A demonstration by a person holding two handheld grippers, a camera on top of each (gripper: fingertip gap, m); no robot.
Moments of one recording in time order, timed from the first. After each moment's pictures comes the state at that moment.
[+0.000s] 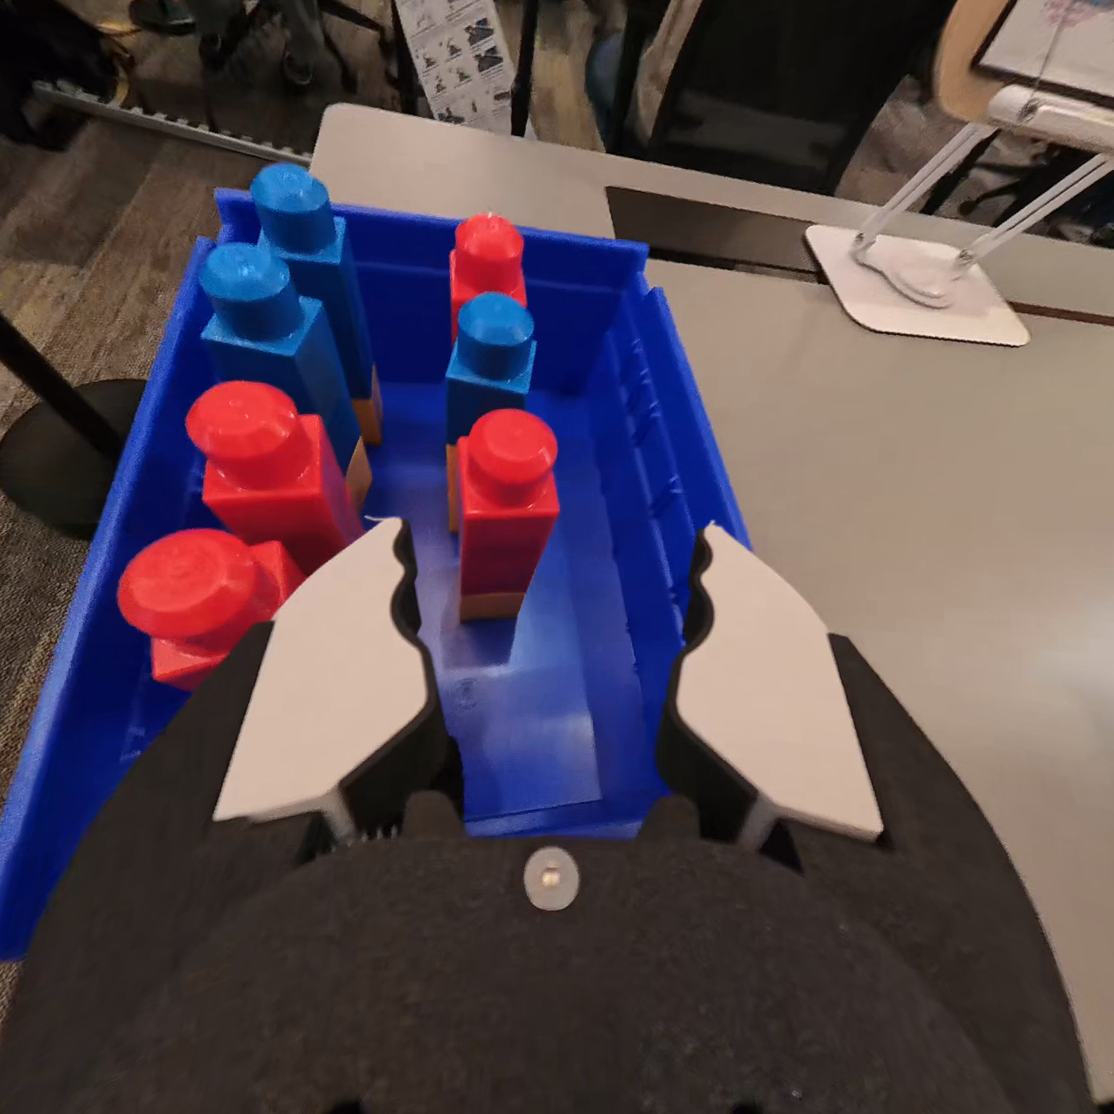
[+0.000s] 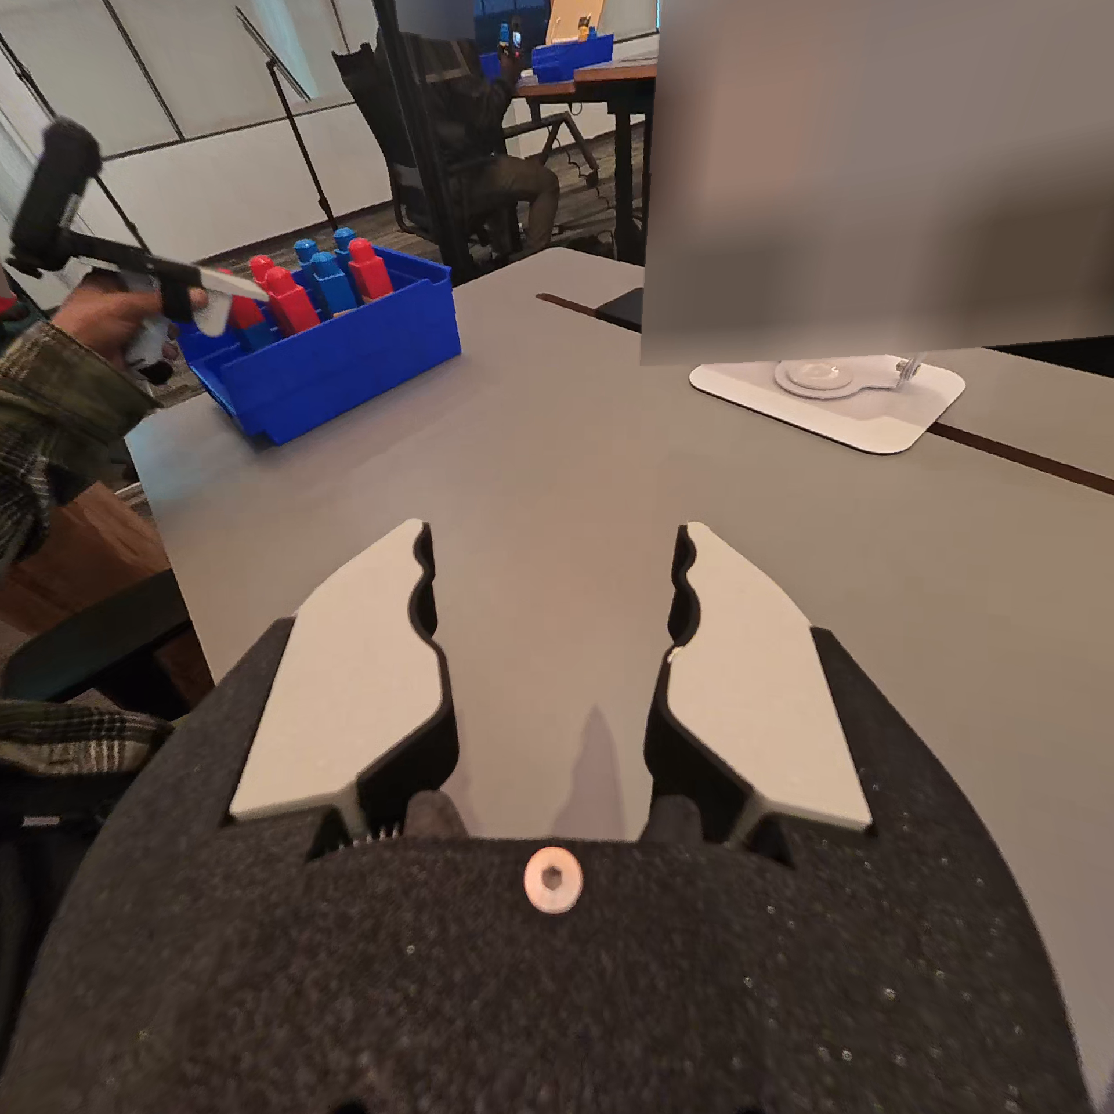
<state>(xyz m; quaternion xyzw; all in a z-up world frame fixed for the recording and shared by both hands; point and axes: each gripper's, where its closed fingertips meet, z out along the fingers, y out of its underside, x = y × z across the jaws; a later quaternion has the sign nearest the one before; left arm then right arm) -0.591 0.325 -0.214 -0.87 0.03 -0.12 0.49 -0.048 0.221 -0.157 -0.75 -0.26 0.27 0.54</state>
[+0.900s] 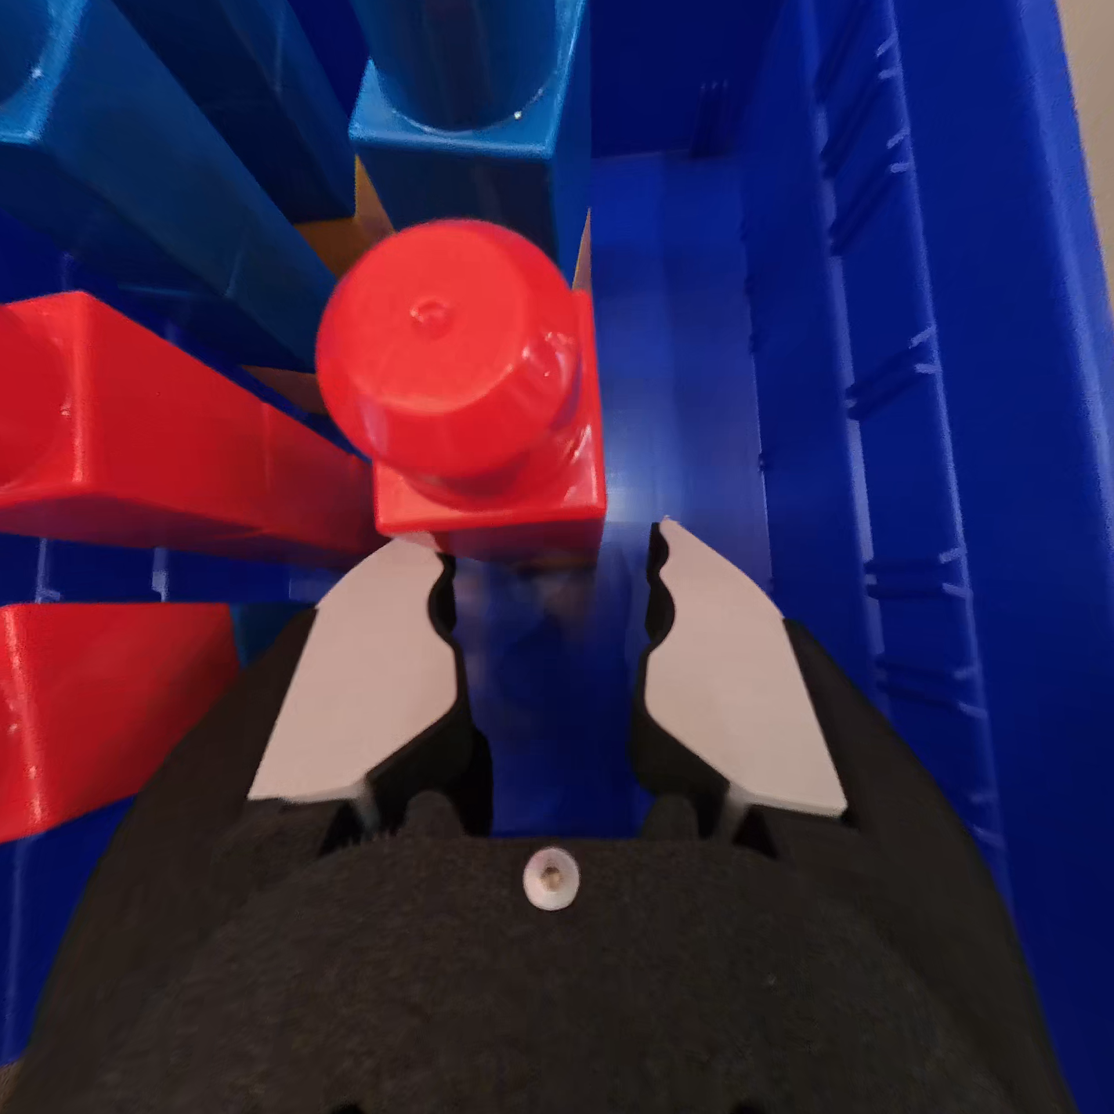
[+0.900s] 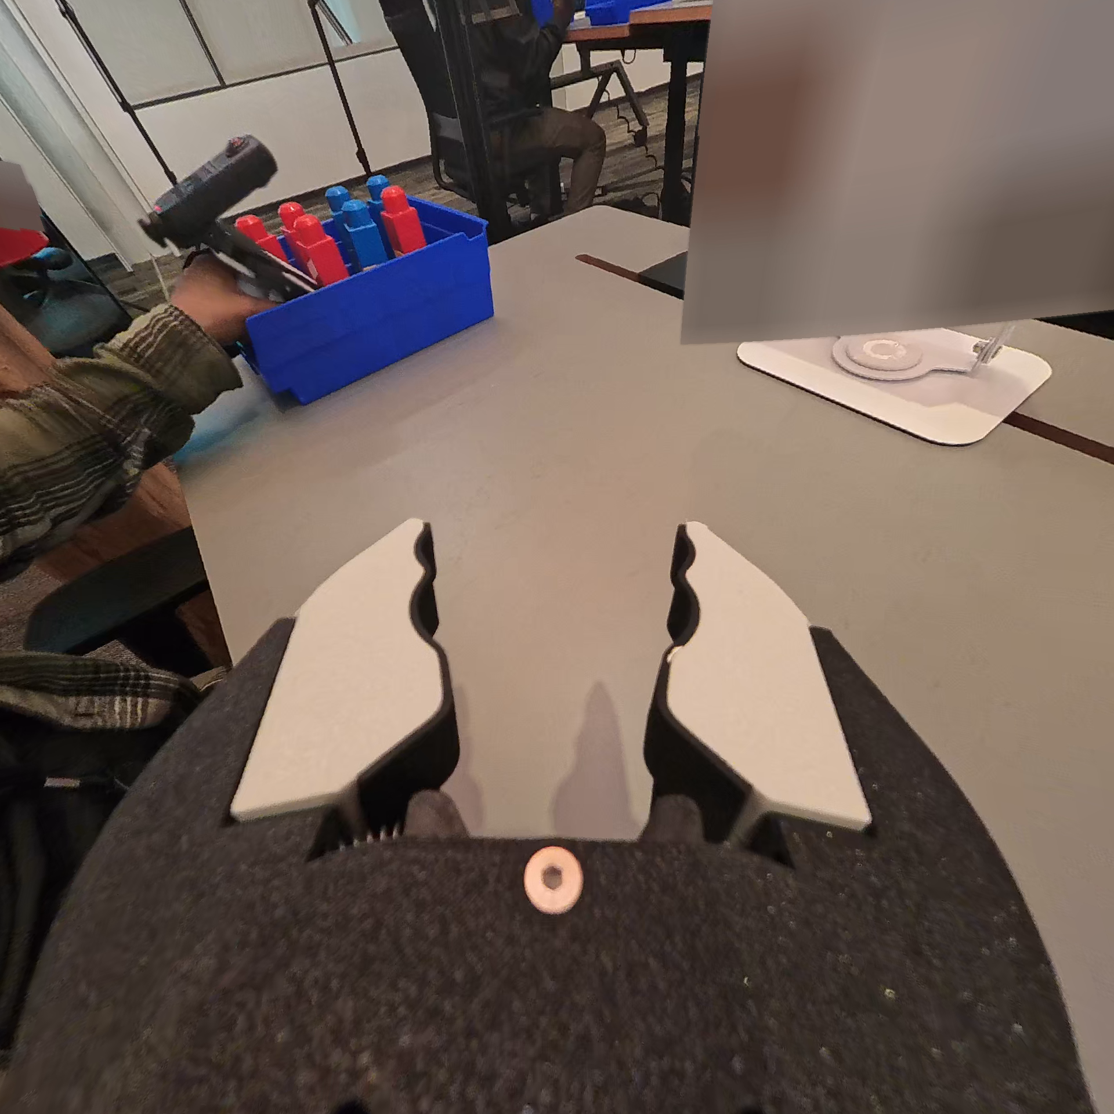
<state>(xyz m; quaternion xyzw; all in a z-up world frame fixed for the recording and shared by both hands) -0.602 0.345 -0.304 -0.94 0.06 0.03 0.33 -0.066 0.220 -0.174 -0.75 -0.29 0.28 0.52</state>
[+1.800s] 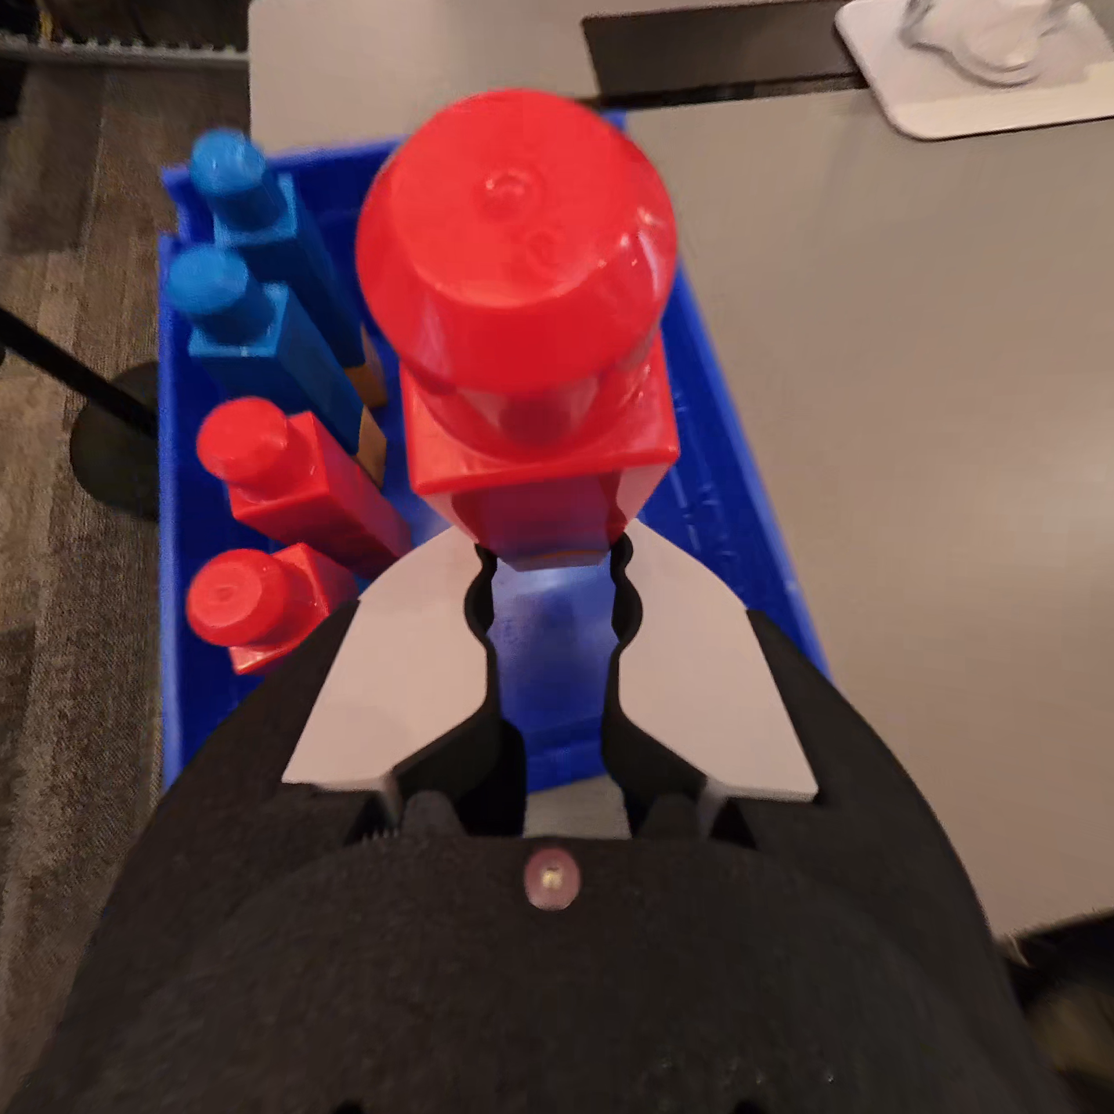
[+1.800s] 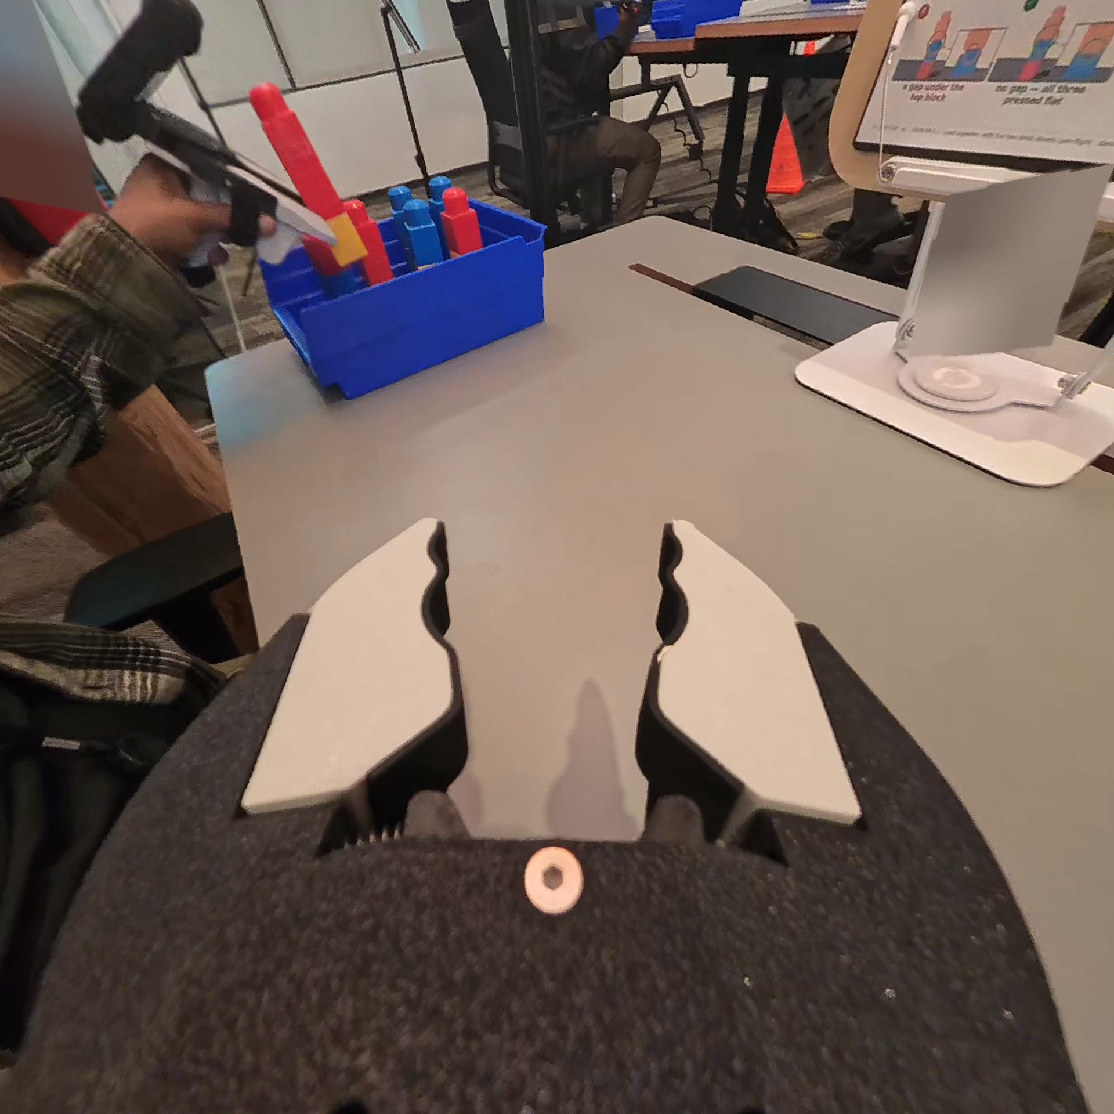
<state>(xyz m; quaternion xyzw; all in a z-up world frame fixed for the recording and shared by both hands) -0.589 0.307 -0.206 -0.90 0.13 -0.07 0.41 -0.089 0.214 -0.176 -0.73 -0.33 0.31 0.51</state>
